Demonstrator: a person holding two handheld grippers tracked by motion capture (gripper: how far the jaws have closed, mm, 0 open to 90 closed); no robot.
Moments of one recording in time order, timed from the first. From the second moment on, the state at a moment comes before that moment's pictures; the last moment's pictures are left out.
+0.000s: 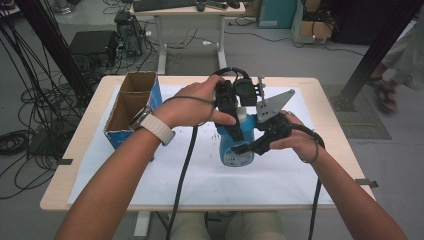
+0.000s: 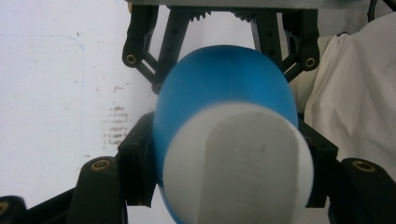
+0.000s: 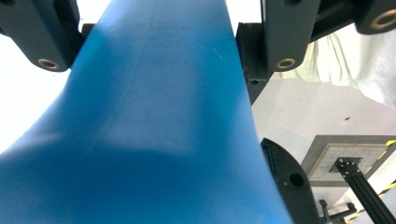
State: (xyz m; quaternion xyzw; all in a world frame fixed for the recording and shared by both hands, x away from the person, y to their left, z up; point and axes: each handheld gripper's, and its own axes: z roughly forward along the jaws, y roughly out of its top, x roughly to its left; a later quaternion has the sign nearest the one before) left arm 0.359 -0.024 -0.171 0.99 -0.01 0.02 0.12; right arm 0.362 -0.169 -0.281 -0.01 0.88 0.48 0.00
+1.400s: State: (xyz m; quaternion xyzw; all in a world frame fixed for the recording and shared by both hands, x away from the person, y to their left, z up) left arm 0.359 -0.024 -0.173 0.99 -0.01 0.02 0.12; right arm 0.361 -0.168 -0.282 -0.01 0.88 0.48 0.00
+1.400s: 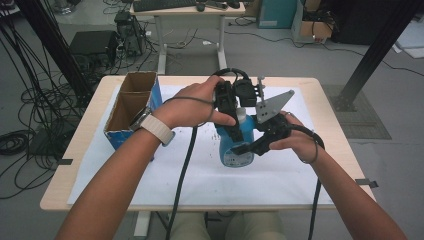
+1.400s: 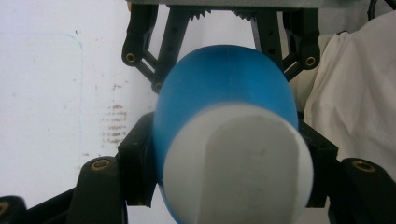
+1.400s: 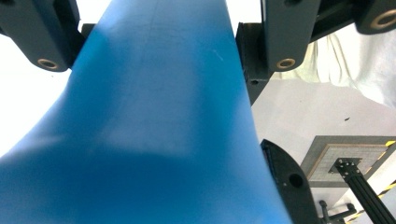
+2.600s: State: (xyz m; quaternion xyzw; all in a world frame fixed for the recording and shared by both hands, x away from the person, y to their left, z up) left arm 0.361 -0.025 -0.171 0.99 0.00 0.02 0.10; right arm 0.364 -0.185 -0.291 0.07 0.86 0.50 -0.02
